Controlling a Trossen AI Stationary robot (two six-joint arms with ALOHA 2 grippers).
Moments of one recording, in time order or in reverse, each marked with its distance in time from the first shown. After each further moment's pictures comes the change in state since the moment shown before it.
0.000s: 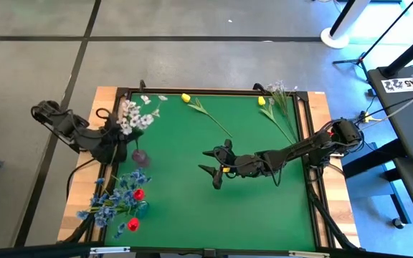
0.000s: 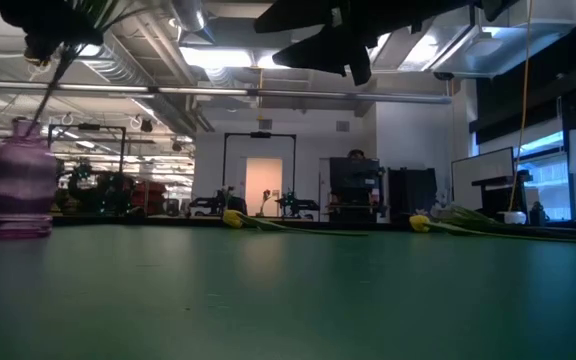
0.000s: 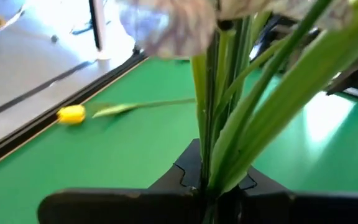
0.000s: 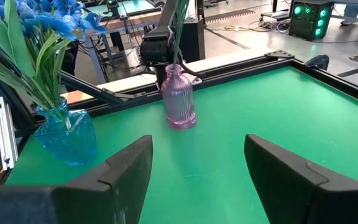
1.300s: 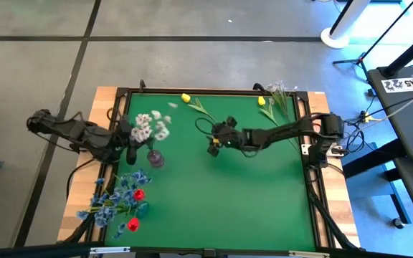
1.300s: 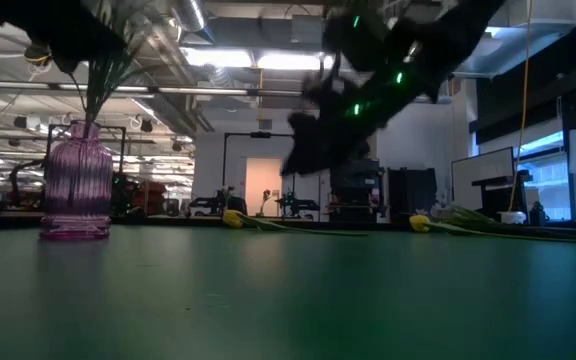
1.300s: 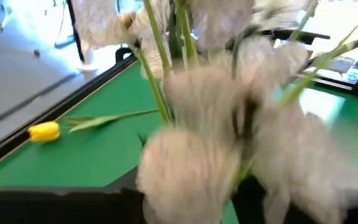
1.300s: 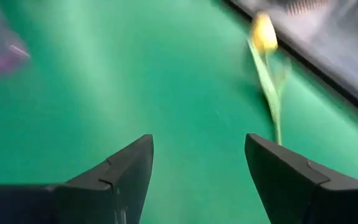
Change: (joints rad) left arm 0.208 0.013 -0.137 0.291 0.204 0.224; right arm -0.341 0.139 0.000 -0.240 -0.047 -0.085
